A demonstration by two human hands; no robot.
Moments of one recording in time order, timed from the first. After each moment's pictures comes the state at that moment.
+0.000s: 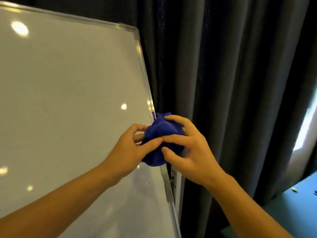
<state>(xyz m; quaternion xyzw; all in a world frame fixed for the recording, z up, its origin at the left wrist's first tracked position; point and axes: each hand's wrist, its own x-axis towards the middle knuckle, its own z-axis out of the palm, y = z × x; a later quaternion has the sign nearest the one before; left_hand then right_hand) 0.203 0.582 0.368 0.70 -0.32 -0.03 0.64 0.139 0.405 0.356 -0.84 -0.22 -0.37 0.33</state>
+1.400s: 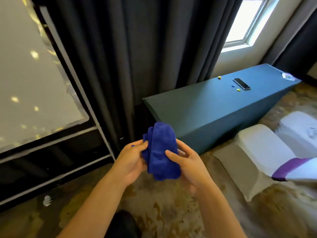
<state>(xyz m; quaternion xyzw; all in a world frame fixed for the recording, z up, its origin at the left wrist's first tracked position) -0.266 0.333 0.081 0.52 0.05 -0.37 0.77 -0.365 0.185 0.079 -0.56 0.19 -0.02 0.81</state>
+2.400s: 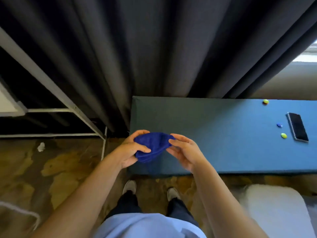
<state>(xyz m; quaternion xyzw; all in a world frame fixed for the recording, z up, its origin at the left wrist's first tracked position) -0.068 0.030 -0.013 0.54 0.20 -0.30 0.76 -0.081 -0.179 -0.019 -0.48 0.29 0.23 0.80</state>
